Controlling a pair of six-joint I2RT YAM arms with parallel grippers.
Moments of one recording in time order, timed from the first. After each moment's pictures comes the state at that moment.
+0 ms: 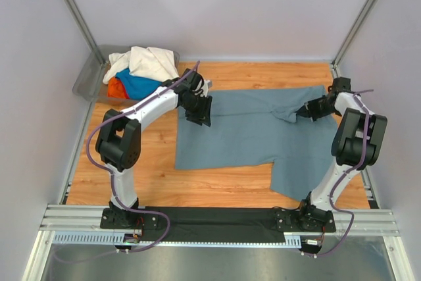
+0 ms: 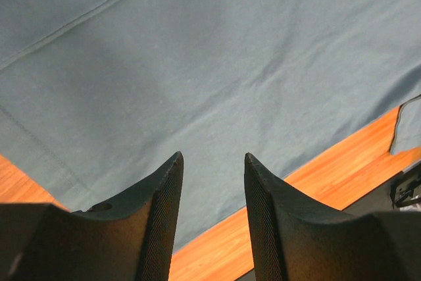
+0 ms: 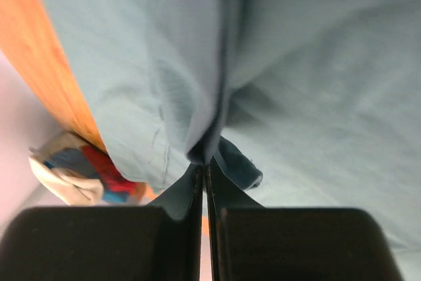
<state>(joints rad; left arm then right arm) -0.51 1.92 1.53 -0.73 0.31 -0.27 -0.31 1.93 1.36 -0.61 -0.45 0.94</state>
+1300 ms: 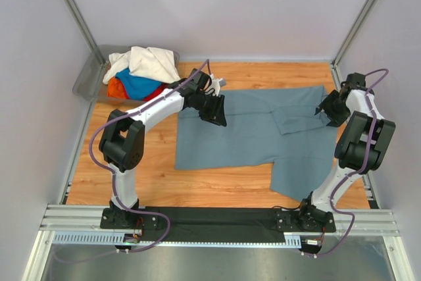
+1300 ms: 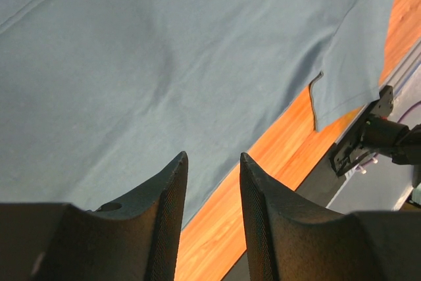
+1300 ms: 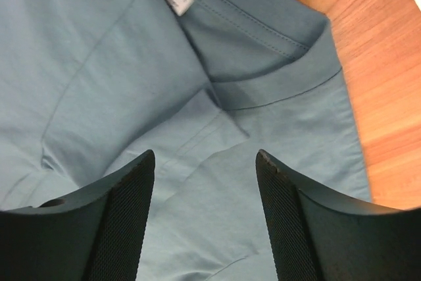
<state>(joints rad) -0.57 1.93 1.54 -0.58 0.55 -0.30 -0.38 1.87 1.43 -0.72 -0.07 0.45</state>
